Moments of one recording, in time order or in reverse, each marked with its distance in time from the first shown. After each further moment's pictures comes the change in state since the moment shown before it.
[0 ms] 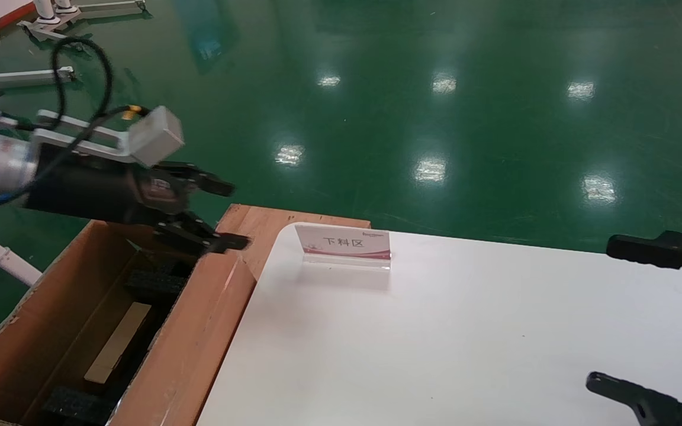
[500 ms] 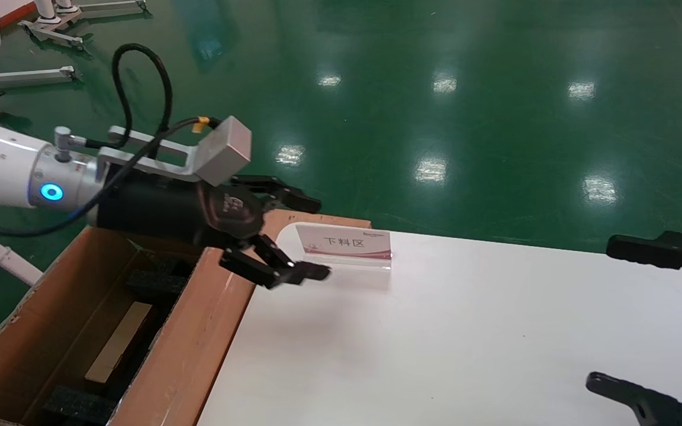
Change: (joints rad) left arm 0.337 0.051 -0.464 -0.131 0.007 0.060 0.004; right arm 0.000 0.000 -0.001 0.000 0.000 0.000 0.000
